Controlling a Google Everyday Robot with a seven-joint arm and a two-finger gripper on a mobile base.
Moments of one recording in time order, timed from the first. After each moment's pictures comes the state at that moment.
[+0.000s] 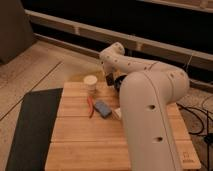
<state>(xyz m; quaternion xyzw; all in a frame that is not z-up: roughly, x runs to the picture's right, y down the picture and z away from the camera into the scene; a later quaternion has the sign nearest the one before) 0.006 -0.130 0.917 -0.08 0.02 0.56 0.83</state>
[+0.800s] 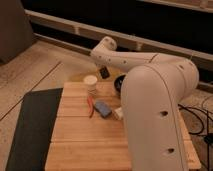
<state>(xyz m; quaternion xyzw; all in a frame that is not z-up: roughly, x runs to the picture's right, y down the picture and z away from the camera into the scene) -0.016 -0.146 0.894 -0.05 0.00 0.52 0.85</state>
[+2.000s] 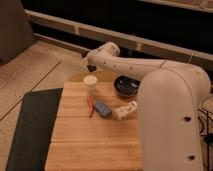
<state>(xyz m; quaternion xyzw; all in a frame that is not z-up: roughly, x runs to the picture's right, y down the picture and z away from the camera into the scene) -0.104 -0.176 0.864 -0.05 -0.27 0.49 0.83</state>
